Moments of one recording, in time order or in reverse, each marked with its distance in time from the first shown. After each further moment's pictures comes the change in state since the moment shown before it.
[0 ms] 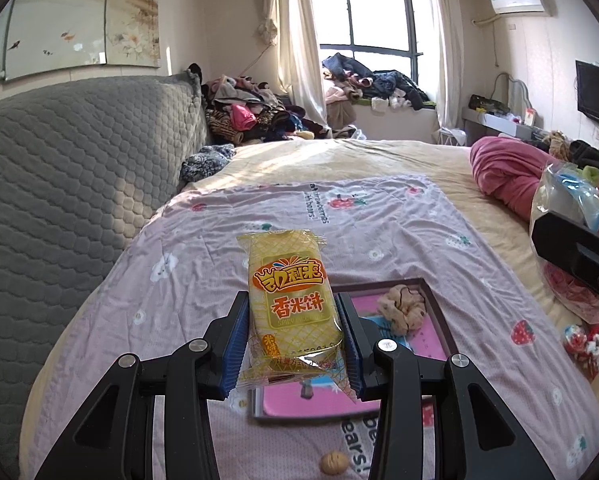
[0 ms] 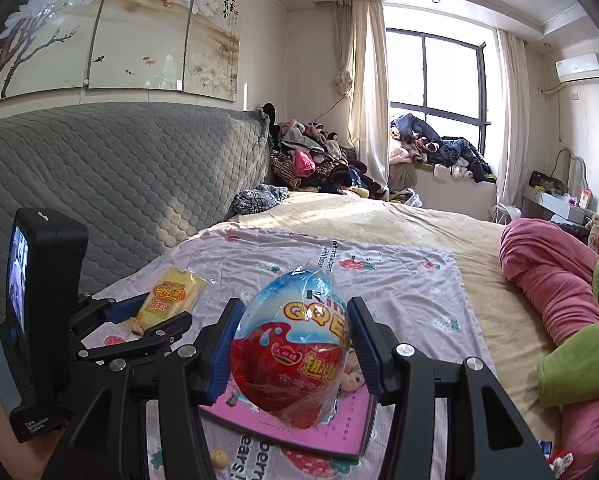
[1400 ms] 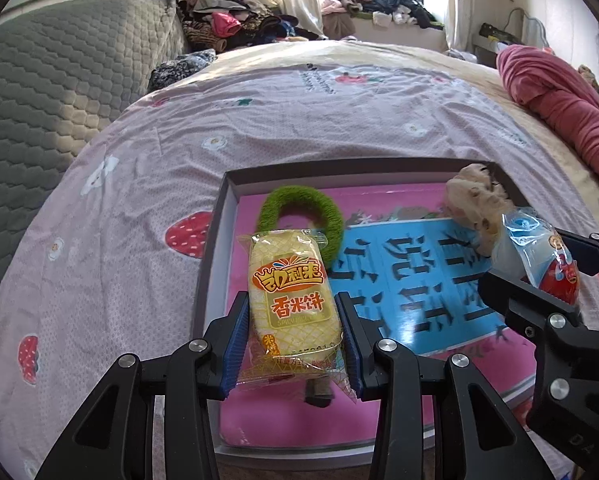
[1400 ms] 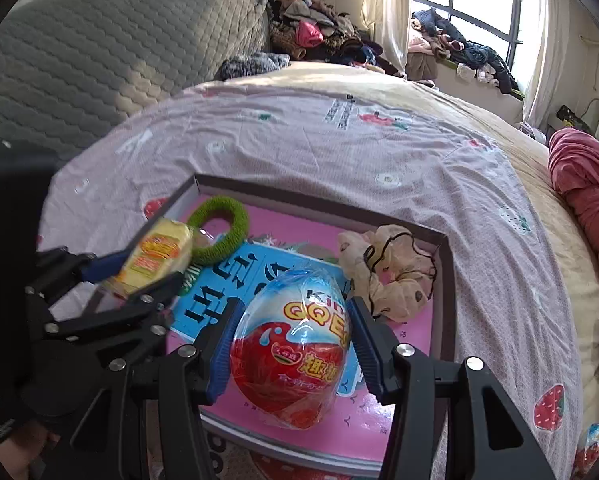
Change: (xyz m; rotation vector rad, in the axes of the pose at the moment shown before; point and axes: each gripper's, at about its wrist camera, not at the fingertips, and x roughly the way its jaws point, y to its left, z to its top) left arm 0.211 -0.005 -0.100 0.026 0.313 -0.008; right arm 0.217 -0.005 -0.135 -0.030 0.452 0.000
